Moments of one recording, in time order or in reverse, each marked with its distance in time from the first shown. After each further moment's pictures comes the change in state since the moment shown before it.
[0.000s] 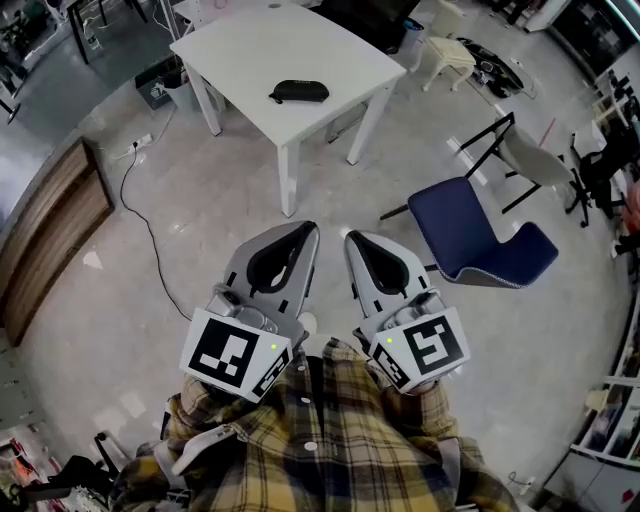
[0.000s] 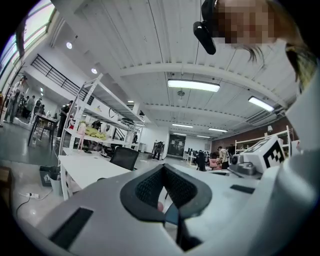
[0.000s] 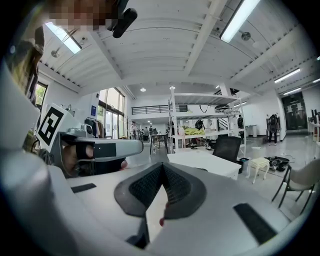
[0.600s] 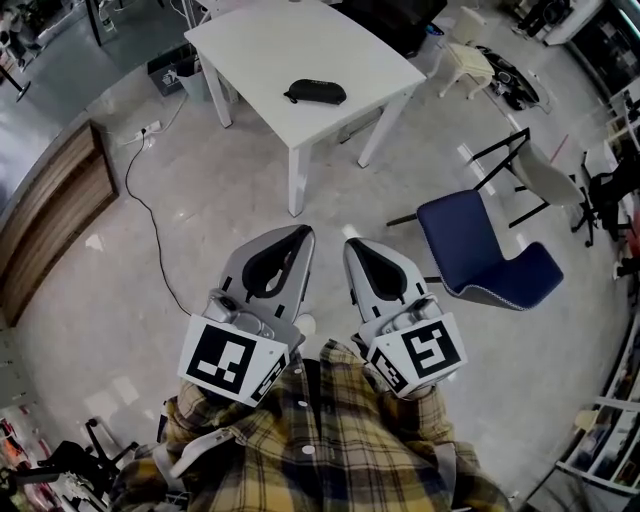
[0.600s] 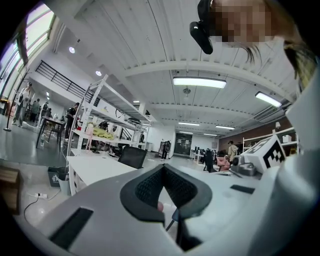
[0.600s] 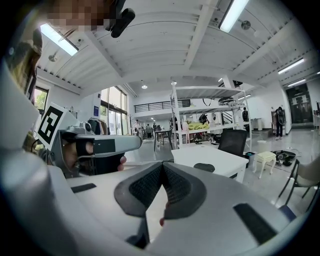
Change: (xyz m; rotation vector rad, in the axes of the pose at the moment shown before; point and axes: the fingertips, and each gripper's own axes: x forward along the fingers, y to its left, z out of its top) left arm 0.007 0.040 -0.005 0.006 0.010 0.079; right arm 0.039 -0.004 -0.015 0.031 0.044 0.056
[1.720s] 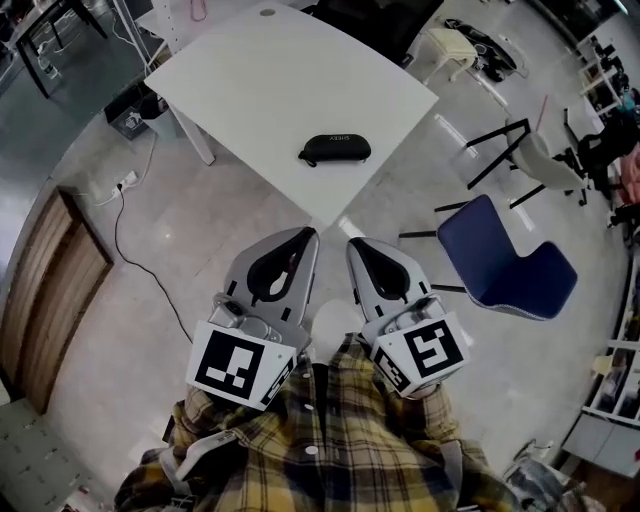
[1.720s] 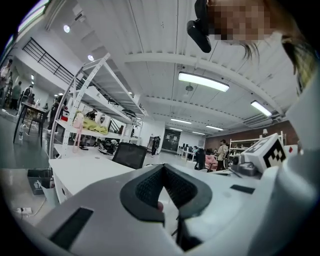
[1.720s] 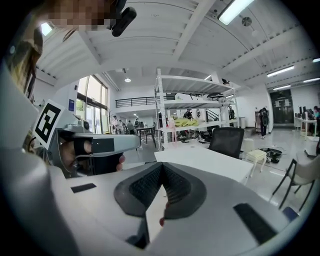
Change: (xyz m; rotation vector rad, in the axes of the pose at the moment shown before) left arm 0.130 0.254 0.035 -0.028 0.068 -0.183; right arm 0.271 -0.052 0.042 0.039 0.047 -0.206
